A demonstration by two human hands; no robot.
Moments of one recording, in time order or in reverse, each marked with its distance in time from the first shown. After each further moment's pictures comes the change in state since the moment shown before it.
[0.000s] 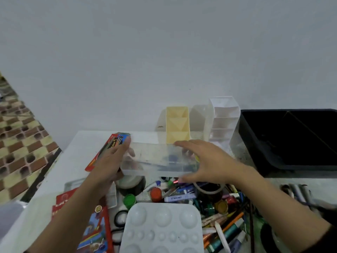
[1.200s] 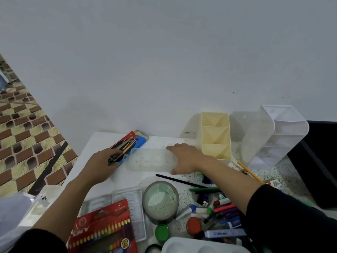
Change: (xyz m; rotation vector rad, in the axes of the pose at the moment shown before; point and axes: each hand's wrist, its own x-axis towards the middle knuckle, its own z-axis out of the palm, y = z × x) left_hand 0.158 -0.092 -0.151 0.959 0.044 0.158; right_hand 0.216 -0.013 0.093 -0.188 -0.333 0.134
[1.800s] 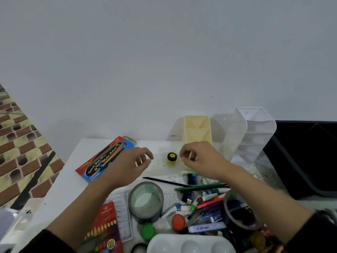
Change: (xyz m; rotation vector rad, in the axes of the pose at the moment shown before) left_hand -0.030 0.125 0.006 -0.170 -0.025 0.424; right_hand -0.098 0.040 -0.016 0.368 0.460 -0.082
